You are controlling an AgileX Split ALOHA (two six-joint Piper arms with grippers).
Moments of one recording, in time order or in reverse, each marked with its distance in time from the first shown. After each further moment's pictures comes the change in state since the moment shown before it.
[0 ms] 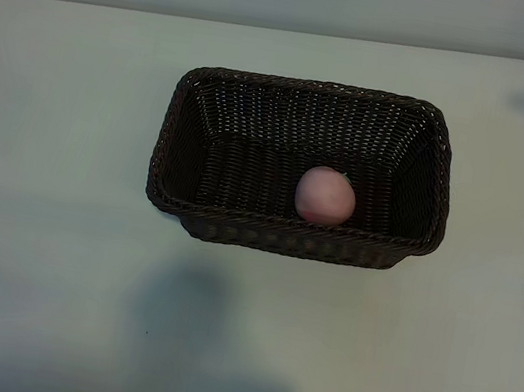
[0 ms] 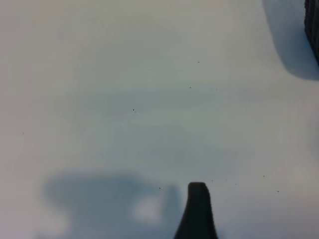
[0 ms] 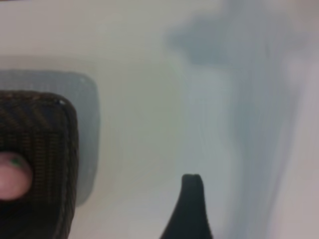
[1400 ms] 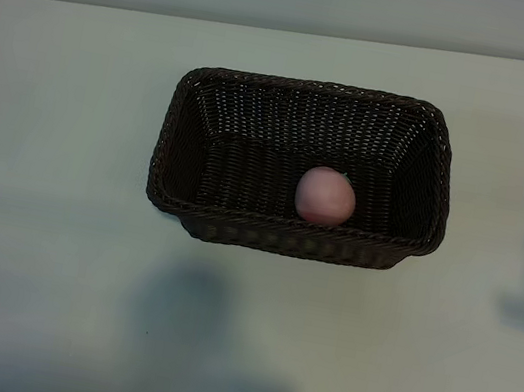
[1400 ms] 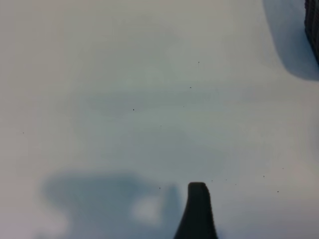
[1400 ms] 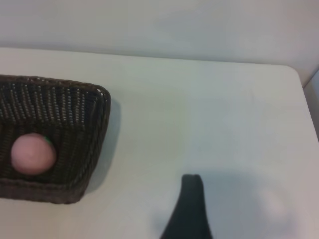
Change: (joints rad) left arm 0.000 0.000 0.000 0.001 0.000 -0.003; right arm 0.154 -0.936 0.689 -0.096 -0.247 0.036
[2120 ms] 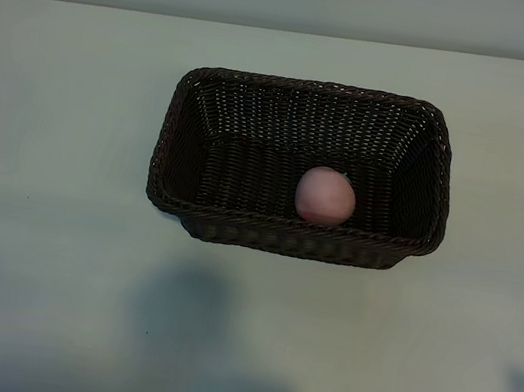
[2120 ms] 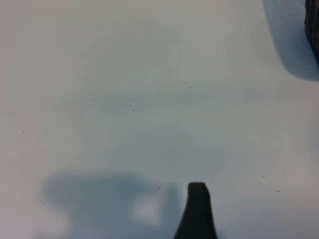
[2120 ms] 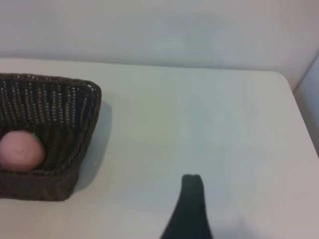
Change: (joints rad) left arm 0.000 0.000 0.000 0.000 0.000 0.001; right arm 0.000 -0.303 0.248 -0.026 -0.064 0.020
